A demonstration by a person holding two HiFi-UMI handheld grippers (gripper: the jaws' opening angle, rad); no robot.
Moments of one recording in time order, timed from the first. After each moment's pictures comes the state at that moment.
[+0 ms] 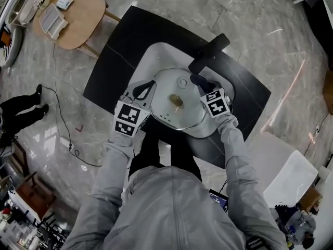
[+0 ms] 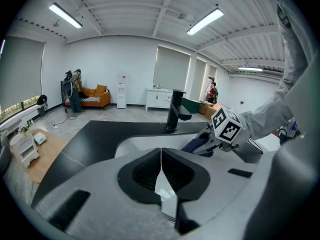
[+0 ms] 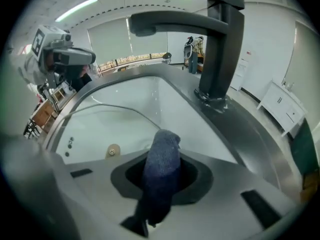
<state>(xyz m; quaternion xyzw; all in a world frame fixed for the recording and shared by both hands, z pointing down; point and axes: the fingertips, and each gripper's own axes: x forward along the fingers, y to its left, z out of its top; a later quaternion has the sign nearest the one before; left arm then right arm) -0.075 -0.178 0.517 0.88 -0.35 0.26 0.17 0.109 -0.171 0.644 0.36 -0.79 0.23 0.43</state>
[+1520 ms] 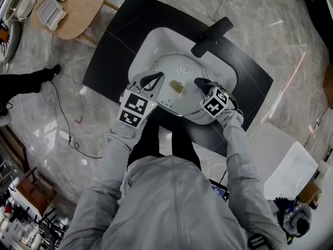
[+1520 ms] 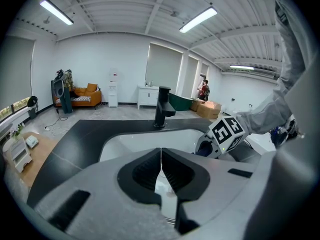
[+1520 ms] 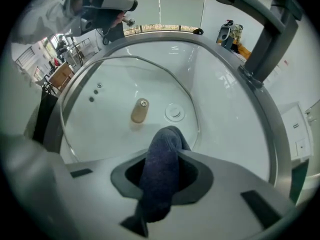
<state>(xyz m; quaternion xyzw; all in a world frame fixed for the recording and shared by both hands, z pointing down) -0.051 -0.150 0.515 0.90 -0.31 0.26 0.16 0.115 -0.082 0.673 0.21 -0.76 0.17 0.59</state>
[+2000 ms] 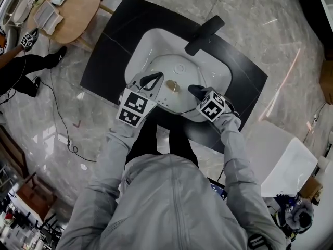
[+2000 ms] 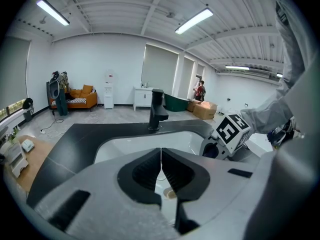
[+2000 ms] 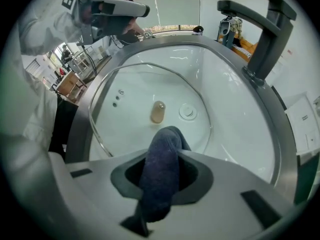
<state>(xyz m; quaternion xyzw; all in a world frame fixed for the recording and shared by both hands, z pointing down) -0.036 -0.144 0.505 0.91 -0.29 0.26 0.15 0.103 -0.045 0.649 0.19 -0.77 0.21 0.57</state>
